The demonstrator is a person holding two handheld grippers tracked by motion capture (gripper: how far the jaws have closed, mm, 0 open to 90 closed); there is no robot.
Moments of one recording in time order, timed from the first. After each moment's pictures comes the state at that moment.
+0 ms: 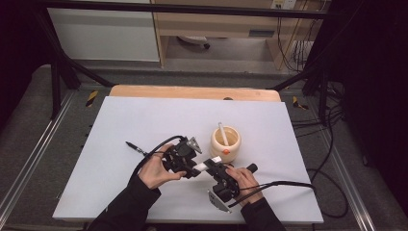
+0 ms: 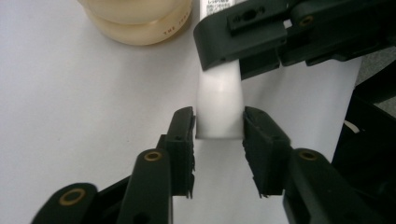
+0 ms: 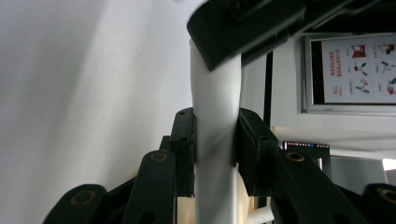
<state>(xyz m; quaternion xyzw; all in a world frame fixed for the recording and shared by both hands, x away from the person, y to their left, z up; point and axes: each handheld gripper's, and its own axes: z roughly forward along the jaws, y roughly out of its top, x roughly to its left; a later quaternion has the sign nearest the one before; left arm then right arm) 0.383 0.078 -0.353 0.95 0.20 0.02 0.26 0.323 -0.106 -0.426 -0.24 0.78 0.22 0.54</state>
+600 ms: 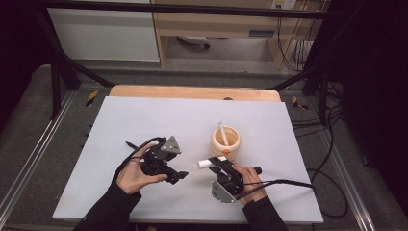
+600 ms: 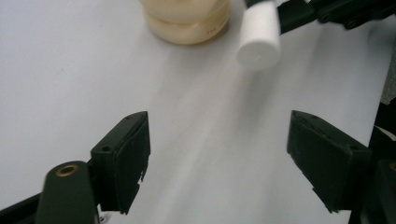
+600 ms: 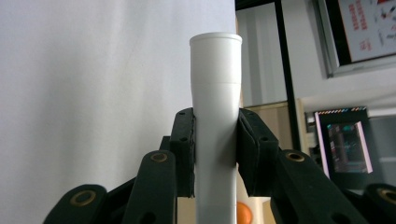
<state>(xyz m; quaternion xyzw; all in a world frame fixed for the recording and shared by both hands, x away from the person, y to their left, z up) 0.372 0.133 -0.356 0.92 0.21 0.09 0.32 0.327 -0.116 -0.415 -0.13 0.82 0.26 0.49</state>
